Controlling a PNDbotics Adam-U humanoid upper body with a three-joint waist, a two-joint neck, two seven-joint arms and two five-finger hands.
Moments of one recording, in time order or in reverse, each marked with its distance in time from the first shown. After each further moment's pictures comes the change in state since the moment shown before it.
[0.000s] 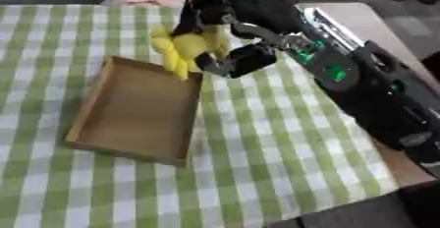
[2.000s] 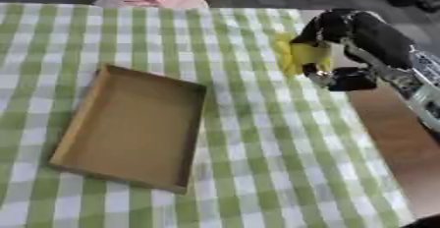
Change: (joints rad) left arm 0.098 0.027 0.148 0.006 0.061 0.077 -0.170; right arm 0.280 -0.118 -0.315 0.142 0.040 -0.075 -0.324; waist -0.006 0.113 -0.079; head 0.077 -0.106
